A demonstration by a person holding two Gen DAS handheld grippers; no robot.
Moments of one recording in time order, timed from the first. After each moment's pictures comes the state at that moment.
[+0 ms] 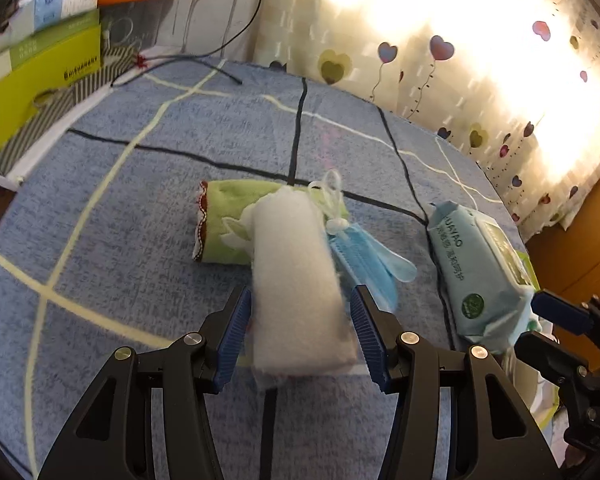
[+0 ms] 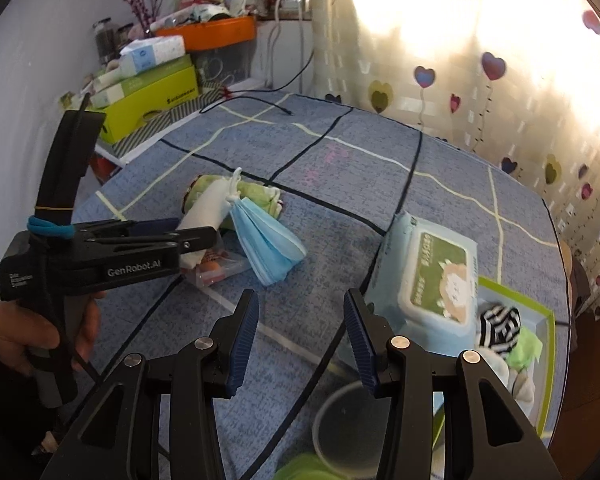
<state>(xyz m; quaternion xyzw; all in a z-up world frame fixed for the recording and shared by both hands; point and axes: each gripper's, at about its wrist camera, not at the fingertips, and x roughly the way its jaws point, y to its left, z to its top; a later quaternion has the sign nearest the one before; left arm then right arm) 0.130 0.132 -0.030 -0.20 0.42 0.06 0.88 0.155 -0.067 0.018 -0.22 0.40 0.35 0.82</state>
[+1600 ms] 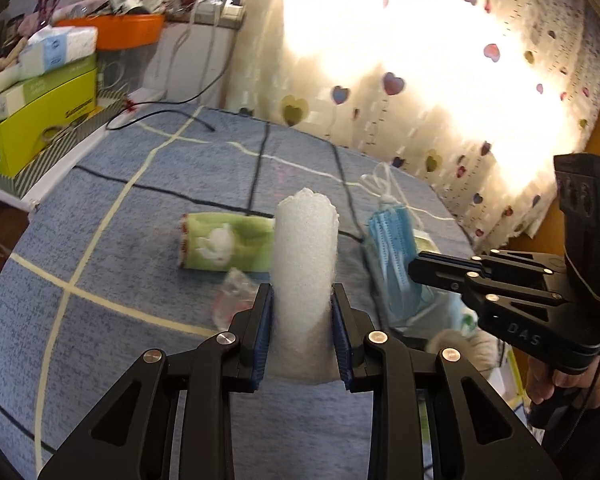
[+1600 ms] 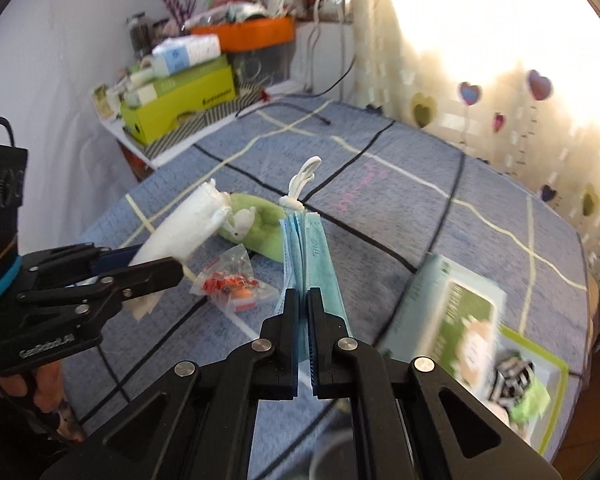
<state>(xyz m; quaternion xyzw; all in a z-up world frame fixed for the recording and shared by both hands) 0.075 0.098 0.033 -0.20 0.35 0.01 0.92 0.173 -0.059 0.039 -0.21 0.39 0.41 0.80</state>
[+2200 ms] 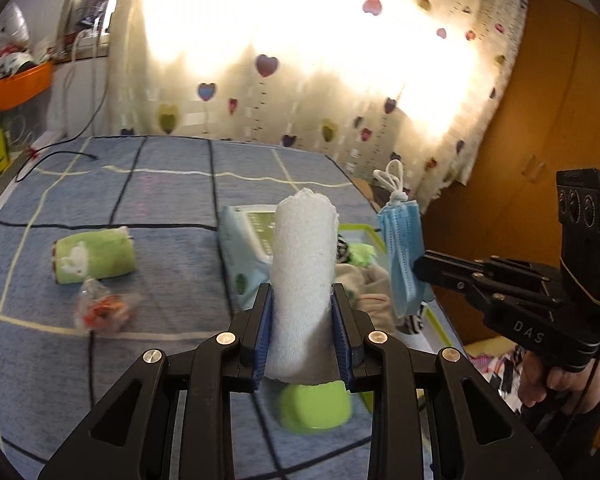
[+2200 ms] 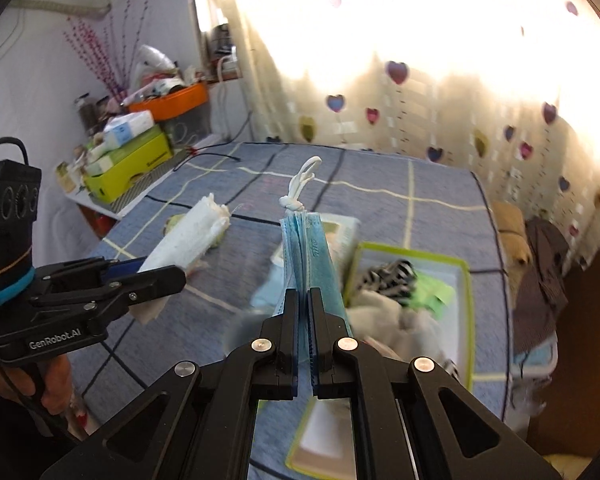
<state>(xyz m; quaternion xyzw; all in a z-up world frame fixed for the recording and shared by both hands) 0.076 -0.039 0.072 -0.13 0.35 -0.11 0.92 0.131 -0.232 0.082 -0.11 0.36 0.32 0.87</state>
